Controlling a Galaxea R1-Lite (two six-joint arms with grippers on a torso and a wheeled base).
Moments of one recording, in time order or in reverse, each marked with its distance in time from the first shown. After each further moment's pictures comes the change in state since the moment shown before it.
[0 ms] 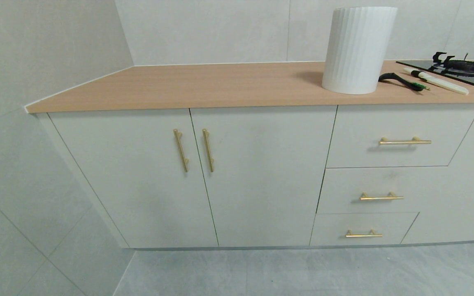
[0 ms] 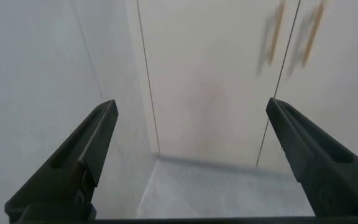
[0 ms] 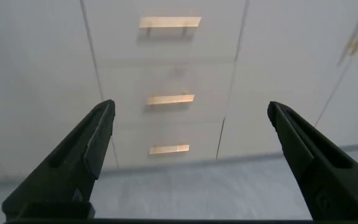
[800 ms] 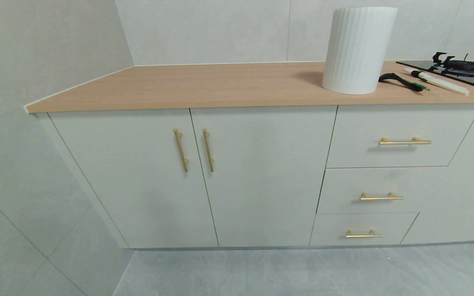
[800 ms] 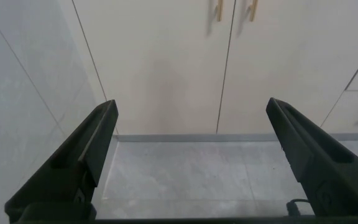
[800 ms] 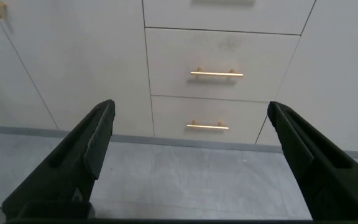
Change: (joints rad) left arm 0.002 -0.006 0.090 -0.013 -0.211 -0.049; right arm 0.002 0.000 0.035 0.046 0.181 0.032
